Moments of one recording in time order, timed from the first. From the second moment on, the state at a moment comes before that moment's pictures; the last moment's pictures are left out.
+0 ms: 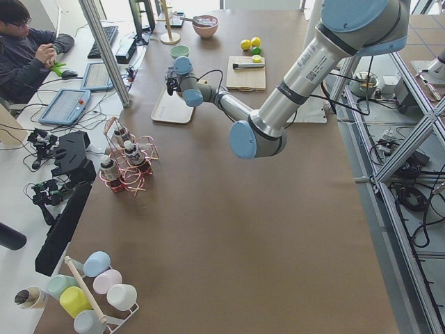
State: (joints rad) left arm -0.81 -2.41 -1.19 -2.15 -2.26 -1.21; right arm 1.64 -1.67 1.88 -1.85 2.27 -0.23
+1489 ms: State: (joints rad) left arm -0.83 -2.65 -0.75 -2.28 -2.14 -1.08; right arm 1.64 -1.67 1.85 -1.84 2.28 -0.23
